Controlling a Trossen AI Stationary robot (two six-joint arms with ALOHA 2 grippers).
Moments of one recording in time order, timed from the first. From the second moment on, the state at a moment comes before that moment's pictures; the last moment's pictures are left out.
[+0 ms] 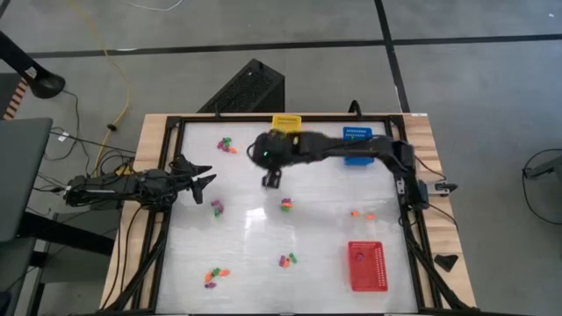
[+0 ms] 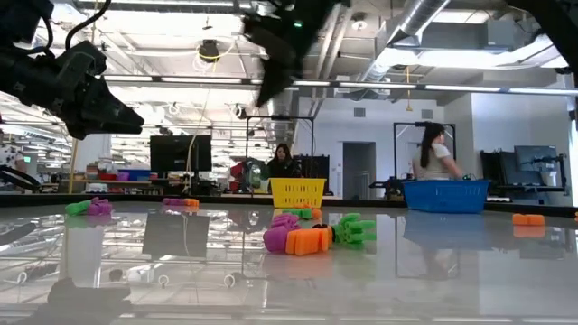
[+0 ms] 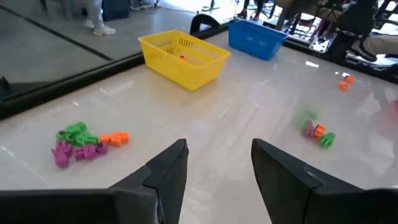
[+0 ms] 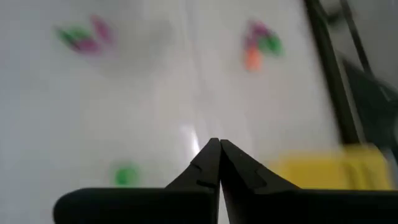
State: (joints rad) left arm -0.03 0.03 0.11 -0.33 -0.52 -0.31; right arm -0.12 1.99 1.93 -0.84 0.20 -0.08
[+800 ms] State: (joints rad) left arm -0.03 0.03 0.11 -0.34 -0.41 -0.33; right arm 0.15 1.86 1.37 -0.33 0.14 0.27
